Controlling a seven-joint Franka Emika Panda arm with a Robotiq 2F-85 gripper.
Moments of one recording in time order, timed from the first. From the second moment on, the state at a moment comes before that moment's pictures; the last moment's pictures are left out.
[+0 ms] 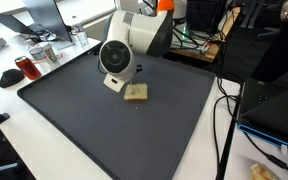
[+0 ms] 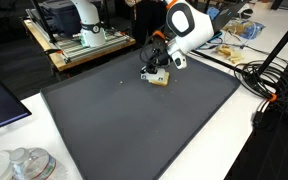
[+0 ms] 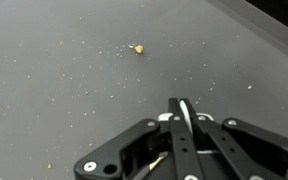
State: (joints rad) arm 0.12 0.78 0.08 -1.57 -0.42 1.62 -0.42
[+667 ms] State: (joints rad) arm 0.08 0.78 0.08 -1.57 -0.38 1.64 -0.42
